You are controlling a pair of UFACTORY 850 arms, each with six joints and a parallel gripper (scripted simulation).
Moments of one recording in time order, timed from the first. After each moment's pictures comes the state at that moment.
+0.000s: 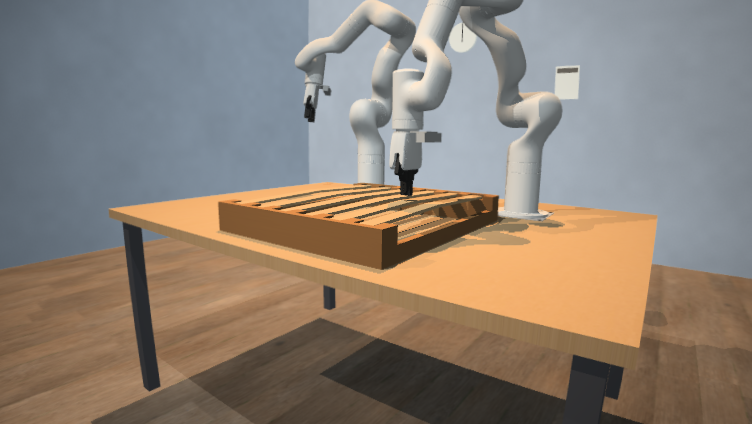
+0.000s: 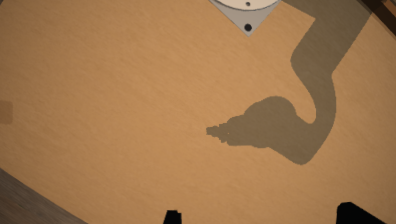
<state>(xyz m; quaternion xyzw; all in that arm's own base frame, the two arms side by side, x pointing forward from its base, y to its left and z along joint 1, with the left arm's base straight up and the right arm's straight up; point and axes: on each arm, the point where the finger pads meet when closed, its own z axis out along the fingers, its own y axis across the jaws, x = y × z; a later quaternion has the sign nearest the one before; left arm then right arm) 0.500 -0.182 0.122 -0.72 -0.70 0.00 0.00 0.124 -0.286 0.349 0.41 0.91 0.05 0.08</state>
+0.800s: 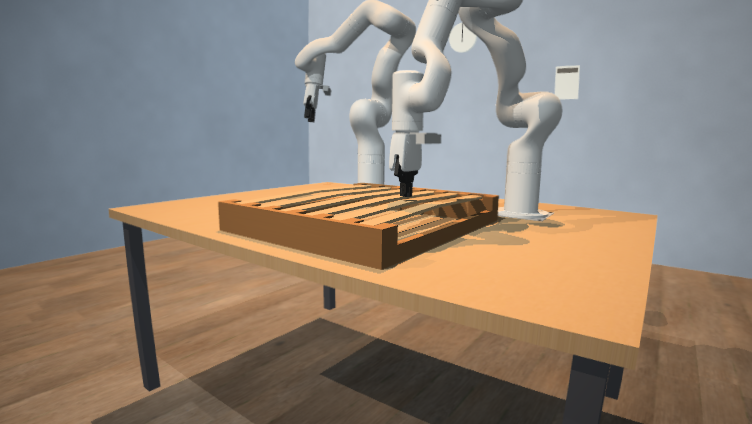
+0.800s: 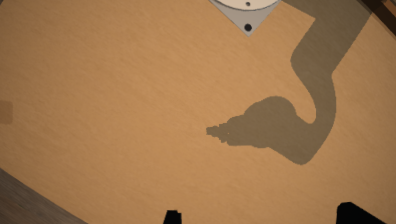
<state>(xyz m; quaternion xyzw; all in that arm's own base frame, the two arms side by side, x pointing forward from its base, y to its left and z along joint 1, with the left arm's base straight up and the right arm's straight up) 0.499 -0.183 0.118 -0.72 -0.70 0.00 0.00 0.124 -0.286 0.349 0.41 0.91 0.05 0.08</state>
